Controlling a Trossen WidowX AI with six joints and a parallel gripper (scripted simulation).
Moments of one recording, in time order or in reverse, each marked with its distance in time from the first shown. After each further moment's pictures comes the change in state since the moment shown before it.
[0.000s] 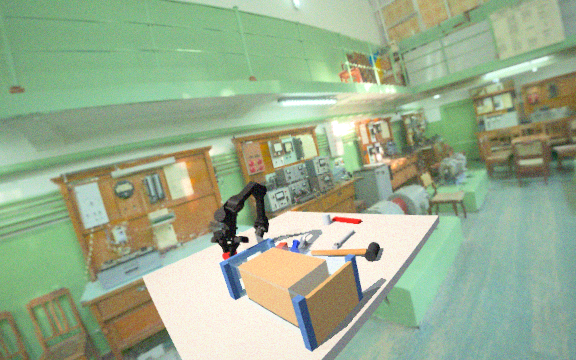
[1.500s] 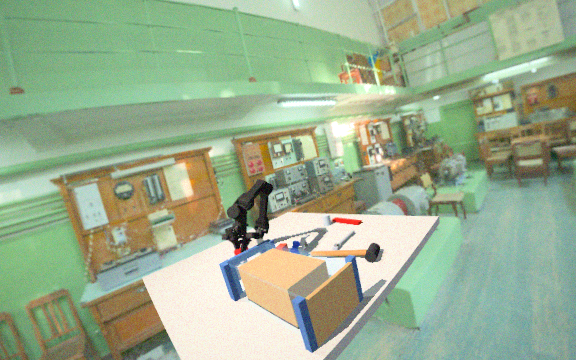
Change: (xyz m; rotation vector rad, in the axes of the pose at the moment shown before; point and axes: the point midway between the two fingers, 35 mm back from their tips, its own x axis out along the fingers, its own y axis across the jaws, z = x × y) arm -0.020 0.033 -0.040 -0.012 0.009 0.022
